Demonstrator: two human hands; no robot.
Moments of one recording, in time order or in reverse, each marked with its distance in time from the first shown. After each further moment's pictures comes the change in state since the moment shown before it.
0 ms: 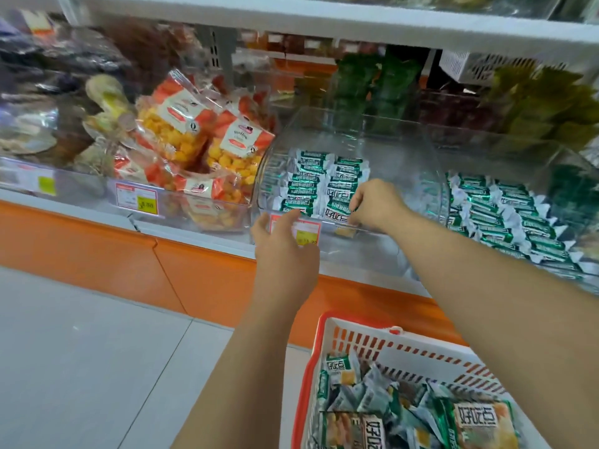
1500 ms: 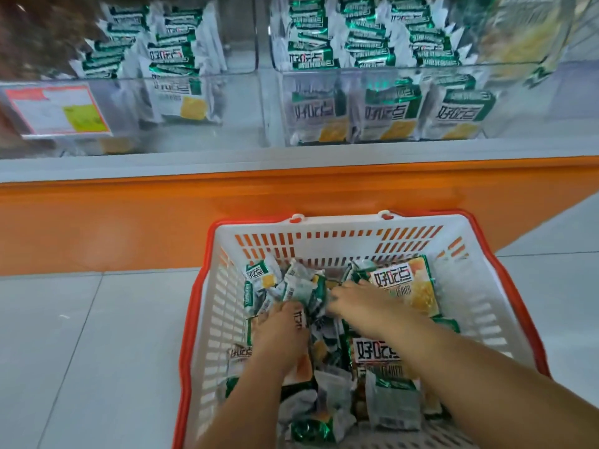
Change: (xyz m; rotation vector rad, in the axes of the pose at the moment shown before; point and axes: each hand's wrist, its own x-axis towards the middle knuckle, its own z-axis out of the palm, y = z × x) left_hand -0.136 -0.190 0.209 0.732 -0.759 -0.137; right_hand -0.207 0.230 0.182 -0.430 -0.617 -0.330
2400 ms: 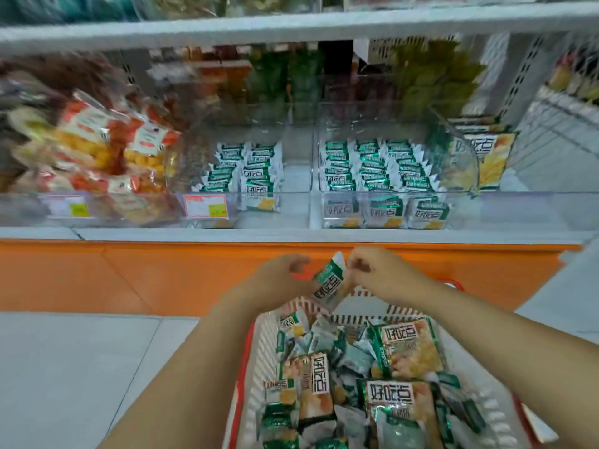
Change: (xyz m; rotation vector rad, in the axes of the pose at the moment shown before) left_hand -0.126 0.056 -0.213 -0.308 0.136 0.307; right_hand -0.102 -0.027 -0.180 0.777 0.477 0.136
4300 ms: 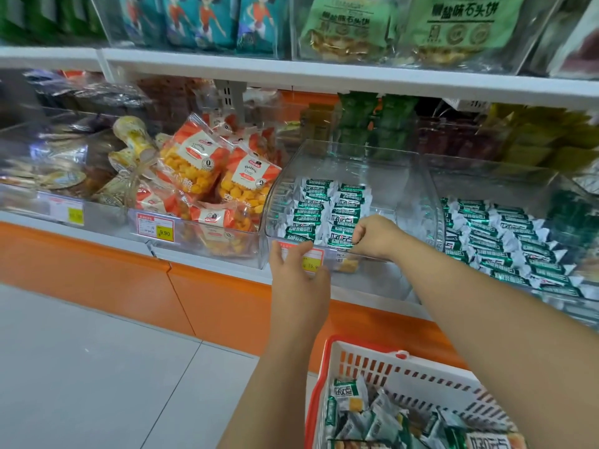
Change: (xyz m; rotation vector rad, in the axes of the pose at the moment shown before) left_hand 0.022 -0.032 -0.089 -0.391 0.711 -0.026; right_hand 0.208 -0.128 0.006 -0.291 0.079 0.041
